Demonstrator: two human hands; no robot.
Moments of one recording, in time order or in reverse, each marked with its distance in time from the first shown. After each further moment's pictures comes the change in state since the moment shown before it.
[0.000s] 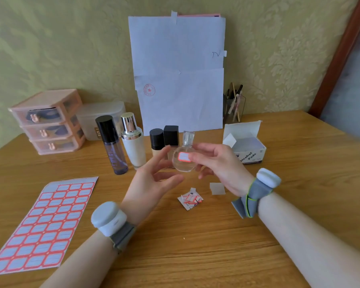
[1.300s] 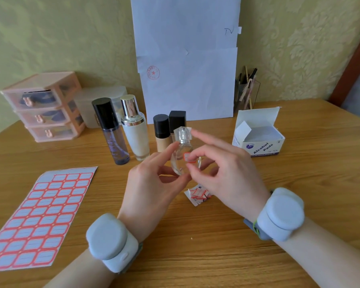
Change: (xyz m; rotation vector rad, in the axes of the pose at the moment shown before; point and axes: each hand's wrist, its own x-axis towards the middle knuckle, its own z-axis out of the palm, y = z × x) left_hand -0.021 0.006 0.010 0.225 0.209 0.155; right_hand -0.031 -0.002 0.031 -0.820 0.182 -0.544
